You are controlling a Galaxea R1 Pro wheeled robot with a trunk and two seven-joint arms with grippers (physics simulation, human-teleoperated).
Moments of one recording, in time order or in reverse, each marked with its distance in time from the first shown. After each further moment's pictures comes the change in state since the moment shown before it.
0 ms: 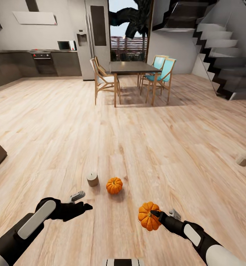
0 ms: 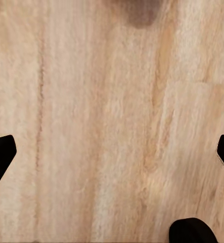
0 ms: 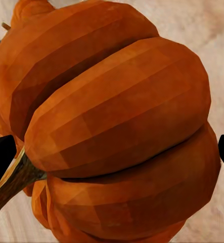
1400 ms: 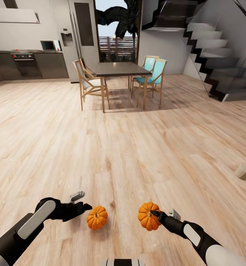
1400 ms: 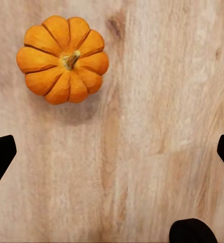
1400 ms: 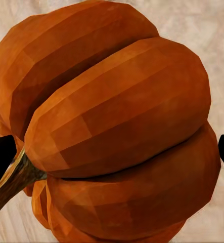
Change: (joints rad) left arm 0.000 0.000 0.004 0.006 0.000 0.000 0.000; right arm 0.000 0.002 -0.001 0.000 0.000 -0.001 -0.001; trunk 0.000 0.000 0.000
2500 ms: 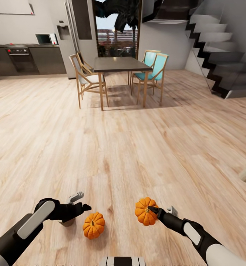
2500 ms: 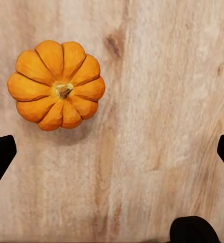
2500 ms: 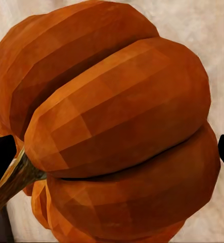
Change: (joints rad) left arm 0.000 0.001 0.006 0.023 0.004 -0.002 -0.010; right arm 0.000 -0.004 0.008 -0.023 -0.003 0.005 0.126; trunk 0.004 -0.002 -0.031
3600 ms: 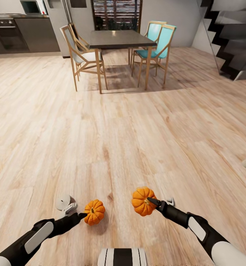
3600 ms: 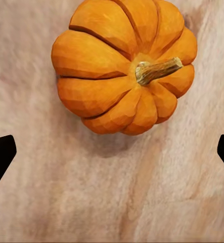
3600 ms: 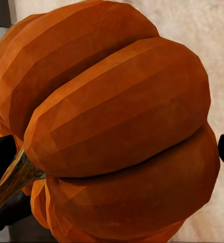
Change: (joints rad) left arm 0.000 -0.035 -0.101 0.429 -0.146 -0.390 -0.466; right arm 0.003 -0.047 0.007 -0.096 0.011 0.082 0.321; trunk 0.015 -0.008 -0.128
